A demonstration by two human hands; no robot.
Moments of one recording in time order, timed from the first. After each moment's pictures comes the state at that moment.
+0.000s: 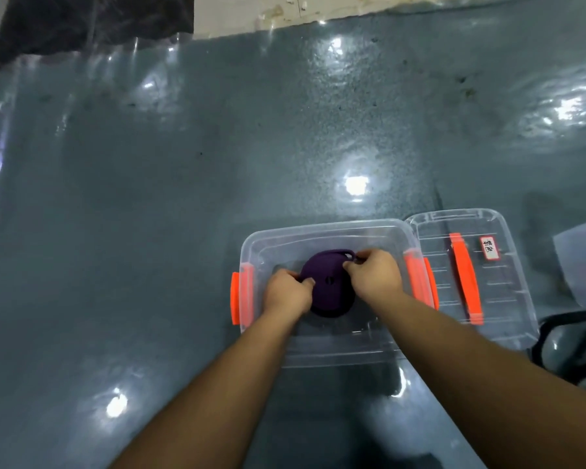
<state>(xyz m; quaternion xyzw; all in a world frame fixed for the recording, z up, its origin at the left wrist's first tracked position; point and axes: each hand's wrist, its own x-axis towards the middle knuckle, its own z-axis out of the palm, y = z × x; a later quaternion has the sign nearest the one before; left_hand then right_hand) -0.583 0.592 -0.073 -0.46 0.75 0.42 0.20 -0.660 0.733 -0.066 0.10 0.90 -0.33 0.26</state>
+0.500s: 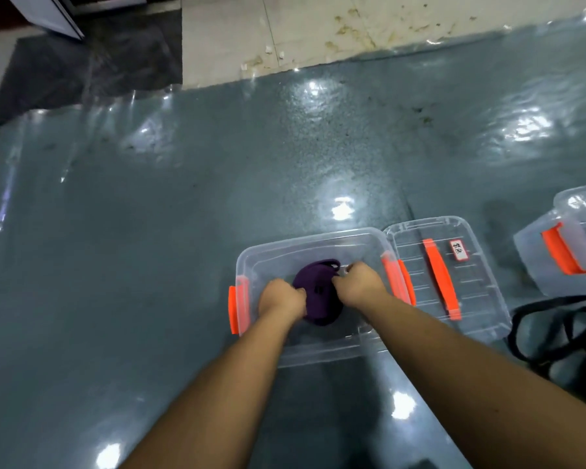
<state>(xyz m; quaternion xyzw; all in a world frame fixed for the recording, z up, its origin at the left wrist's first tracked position) -0.584 0.595 -0.039 -0.42 0.77 0.41 0.25 -0.649 0.733 -0.026 0.08 0.90 -0.28 0.33</state>
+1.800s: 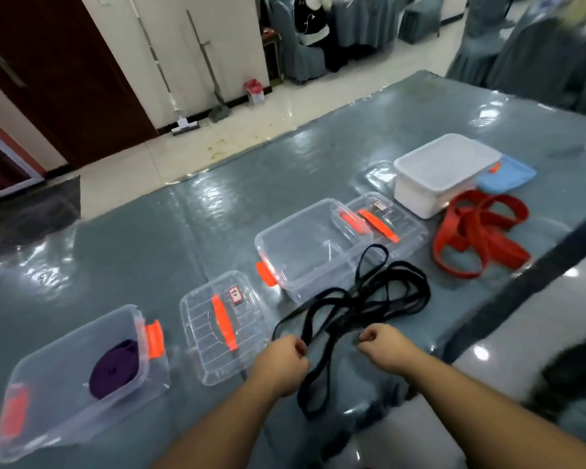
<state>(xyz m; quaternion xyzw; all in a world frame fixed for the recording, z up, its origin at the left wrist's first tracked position) -0.557 1.054 0.035 -0.02 0.94 0.22 0.25 -0.559 1.282 0.029 0.14 0.88 -0.36 0.27</state>
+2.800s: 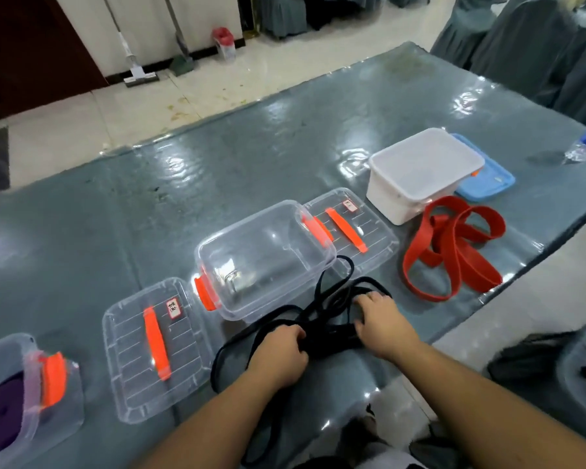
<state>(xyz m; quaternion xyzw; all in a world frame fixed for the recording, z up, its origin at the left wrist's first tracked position) -0.655 1.157 -0.020 0.05 0.93 0.24 0.29 -0.667 1.390 -0.014 0.02 0.97 -0.14 0.18</state>
